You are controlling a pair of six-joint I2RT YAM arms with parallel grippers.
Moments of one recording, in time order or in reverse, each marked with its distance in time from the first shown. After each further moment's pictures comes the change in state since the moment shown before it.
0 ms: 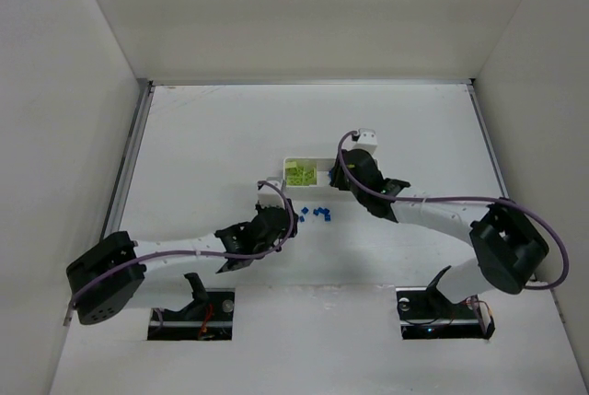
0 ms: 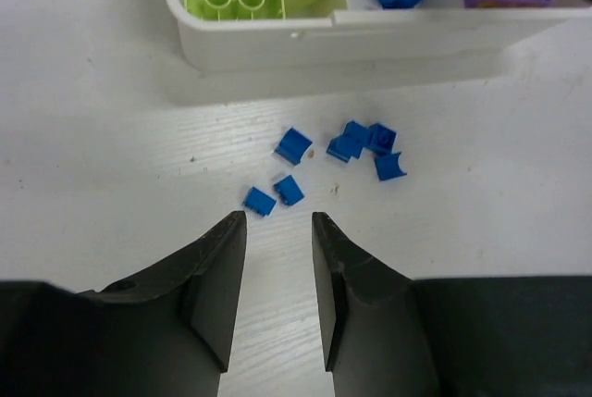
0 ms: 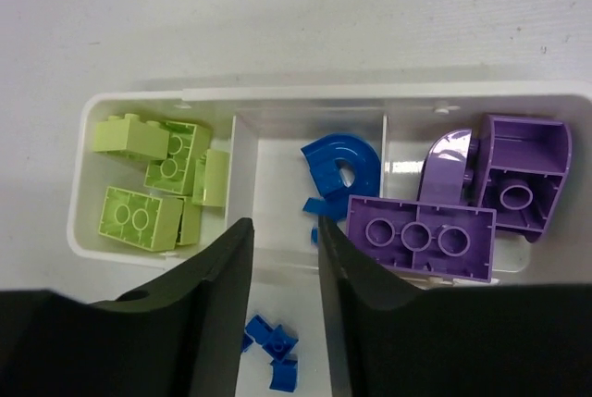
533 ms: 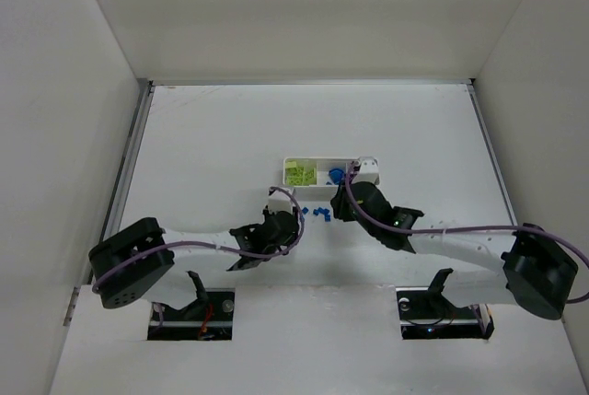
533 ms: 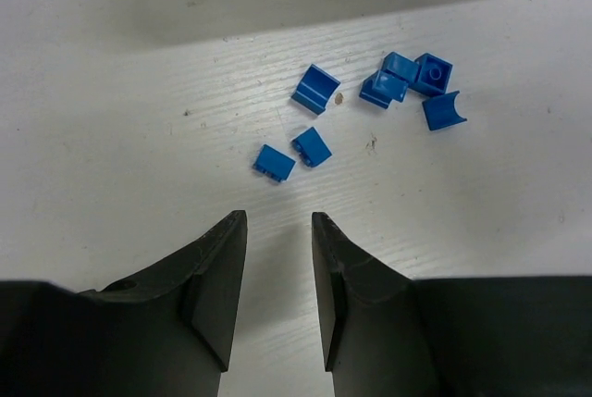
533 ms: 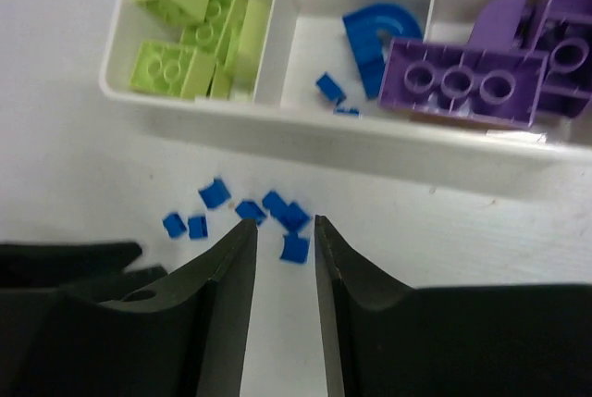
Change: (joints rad) left arm -0.025 0.157 -0.001 0.021 0.028 0.023; right arm 0.154 -0.222 -0.204 -0.028 0.002 0.037
